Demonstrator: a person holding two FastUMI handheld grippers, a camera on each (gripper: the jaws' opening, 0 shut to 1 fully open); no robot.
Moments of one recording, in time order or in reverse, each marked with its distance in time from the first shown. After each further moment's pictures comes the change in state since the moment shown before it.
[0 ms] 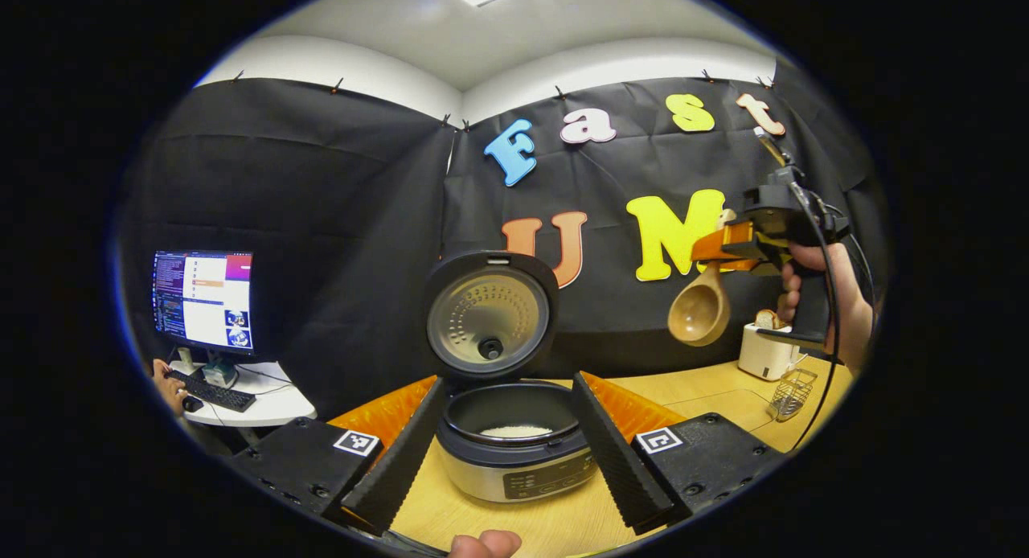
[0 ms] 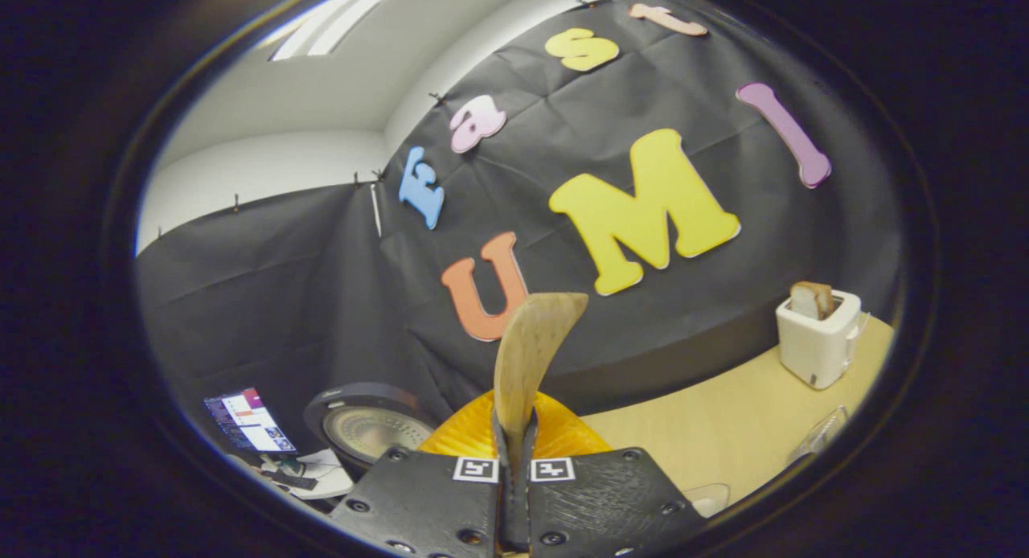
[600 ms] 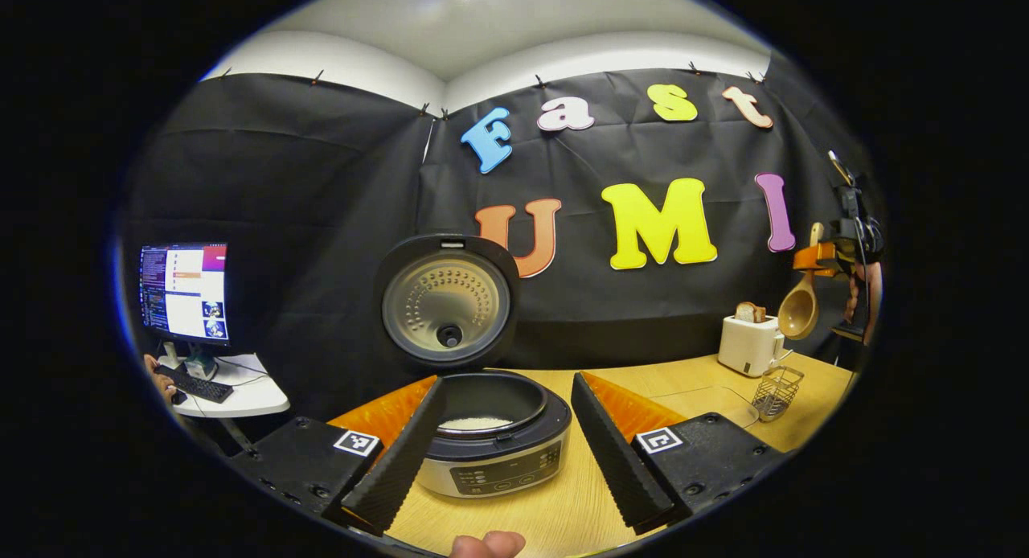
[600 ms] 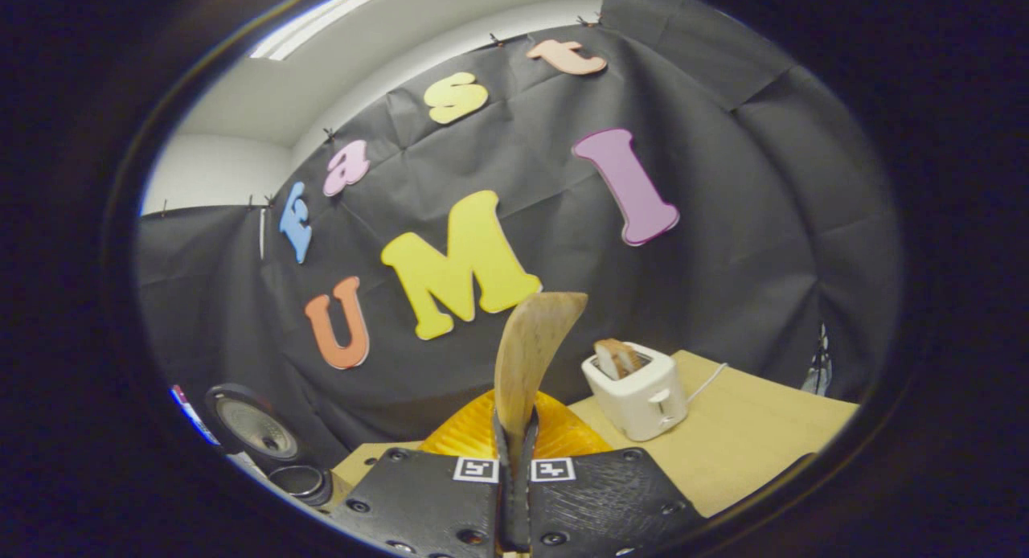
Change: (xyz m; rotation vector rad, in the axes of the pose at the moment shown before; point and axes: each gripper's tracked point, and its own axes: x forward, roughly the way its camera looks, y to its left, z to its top) left arm 0.008 -0.040 -0.014 -0.014 0.046 -0.063; right arm -0.109 -0.242 0.055 -0.008 -0.139 -0.407
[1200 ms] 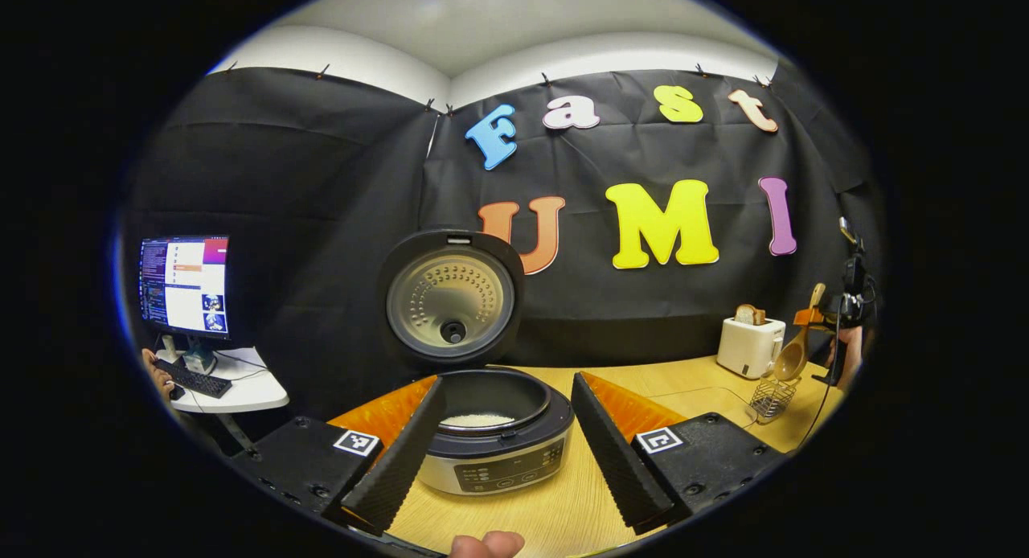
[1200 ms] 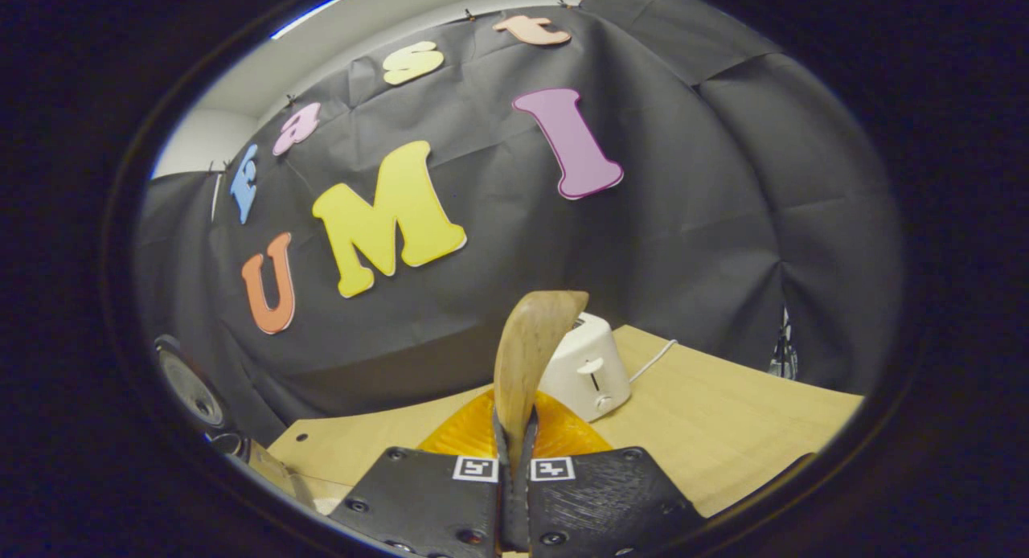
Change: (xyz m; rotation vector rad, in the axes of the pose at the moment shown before) left arm -0.003 0.007 0.001 -0.014 0.013 0.002; right arm 0.045 -0.074 -0.083 -0.045 0.072 -0.135
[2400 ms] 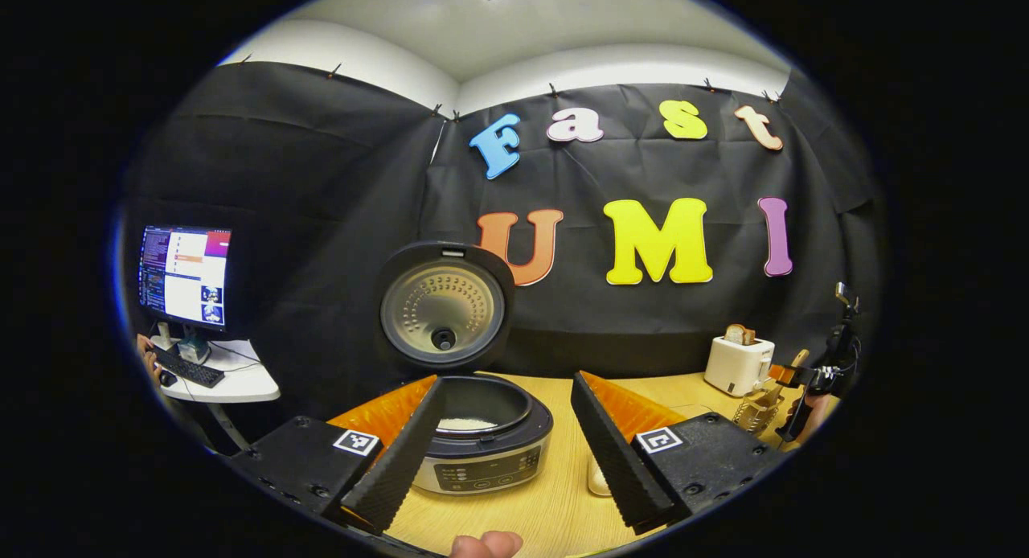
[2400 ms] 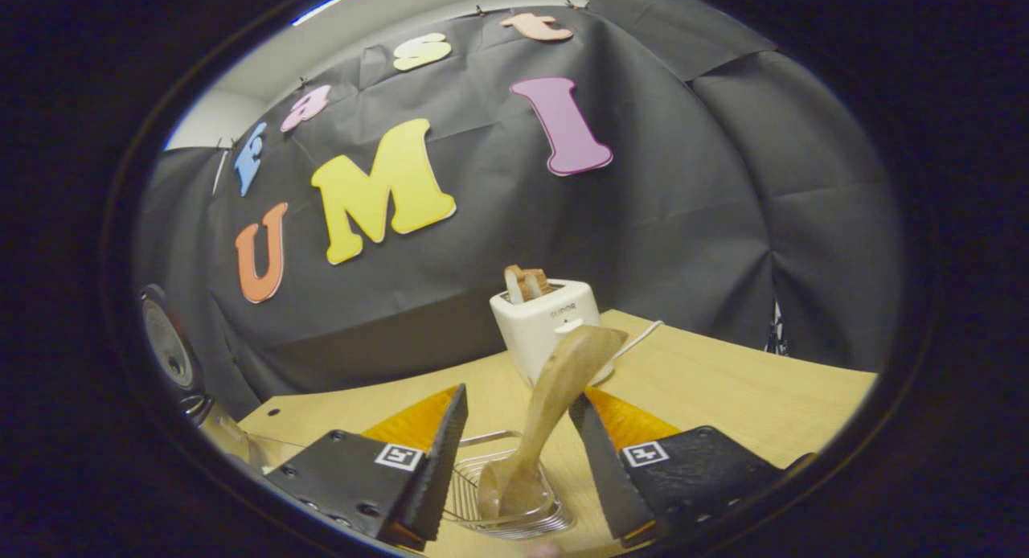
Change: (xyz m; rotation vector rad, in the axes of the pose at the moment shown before) left arm -0.013 -0.020 0.022 -0.047 -0.051 0.003; right arm -0.004 -0.034 -0.054 -0.033 -0.020 -0.041
